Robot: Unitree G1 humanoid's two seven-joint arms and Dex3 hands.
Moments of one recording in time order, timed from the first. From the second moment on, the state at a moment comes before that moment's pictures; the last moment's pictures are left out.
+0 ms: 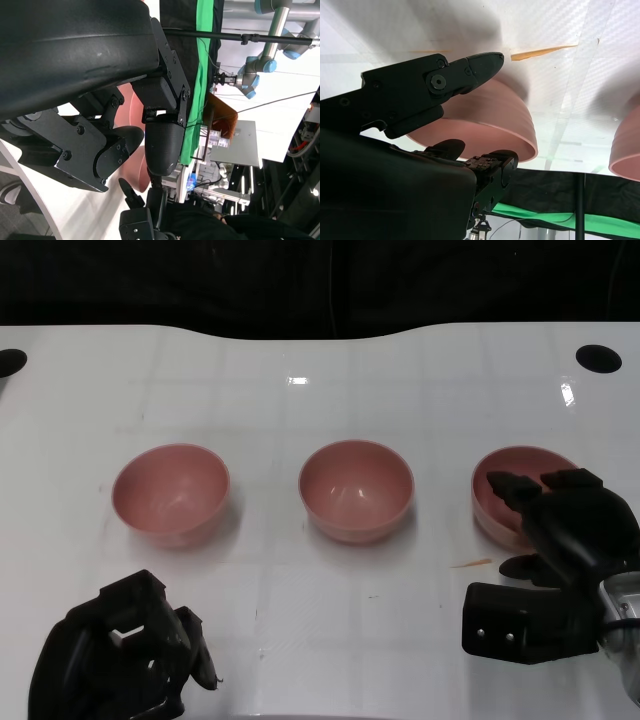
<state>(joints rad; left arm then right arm) 0.22 0.00 0.13 0.05 -0.48 -0.28 -0.57 -0.43 -0.29 0.39 0.58 -0.93 0.03 -0.24</state>
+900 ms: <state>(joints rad) 0.23 0.00 0.13 0.02 -0.49 -0.27 -0.57 -0.63 -0.26 0.50 0.99 -0.87 -0.16 -0.54</state>
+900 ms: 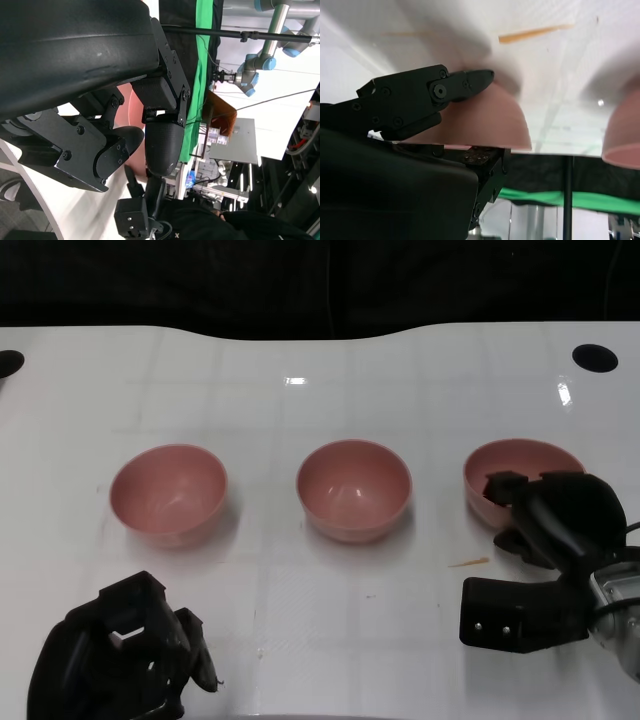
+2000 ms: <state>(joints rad) 0.23 0.00 0.13 0.03 -0.48 -0.27 -0.57 -0.60 -0.29 0.44 0.48 -0.83 -0.18 -0.49</state>
